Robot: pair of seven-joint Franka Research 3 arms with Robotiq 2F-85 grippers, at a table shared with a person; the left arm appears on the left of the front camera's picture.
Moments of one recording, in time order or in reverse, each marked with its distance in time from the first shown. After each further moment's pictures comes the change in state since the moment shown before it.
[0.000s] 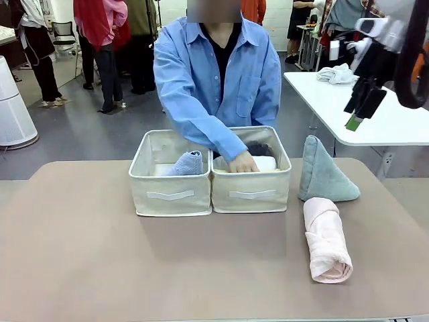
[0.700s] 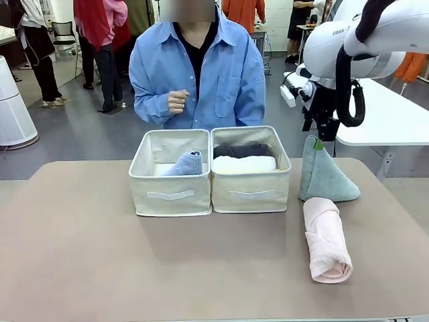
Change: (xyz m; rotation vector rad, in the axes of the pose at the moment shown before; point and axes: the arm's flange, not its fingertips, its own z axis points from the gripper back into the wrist) left arm 0.000 0.000 0.000 0.000 0.000 0.001; right arm 0.047 -0.062 -0.114 0.036 0.101 0.391
